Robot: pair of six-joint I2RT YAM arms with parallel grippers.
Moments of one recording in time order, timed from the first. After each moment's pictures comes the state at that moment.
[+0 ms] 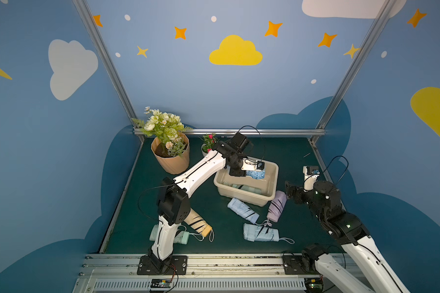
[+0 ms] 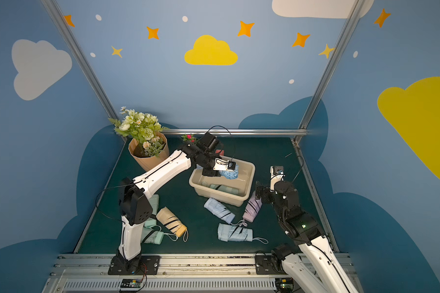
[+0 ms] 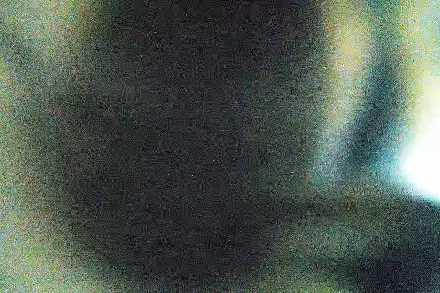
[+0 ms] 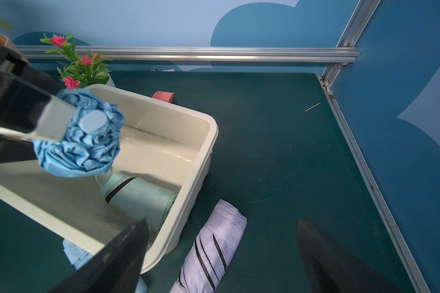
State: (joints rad) left arm -0.70 2.08 2.02 -1.03 0.19 1.07; right arm 0.46 0.64 0.80 -0.64 0.30 0.18
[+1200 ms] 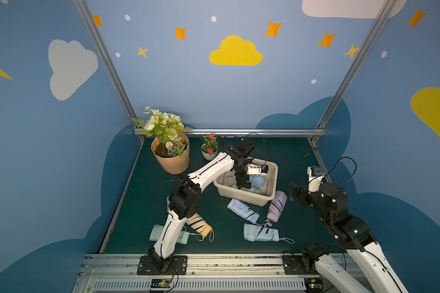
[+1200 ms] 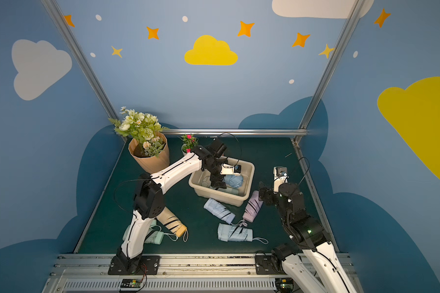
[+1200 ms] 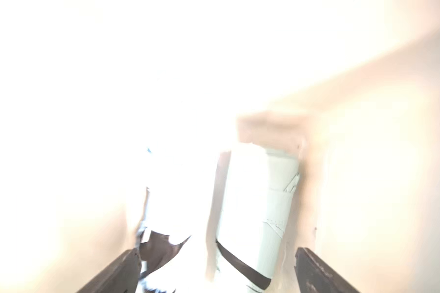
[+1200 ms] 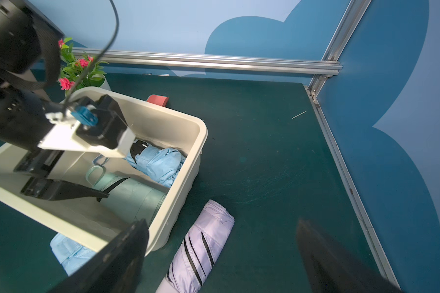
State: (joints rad) left arm -0.71 2.20 2.10 -1.01 0.33 0.91; right arm 0.45 0.61 0.84 -0.69 0.31 0.12
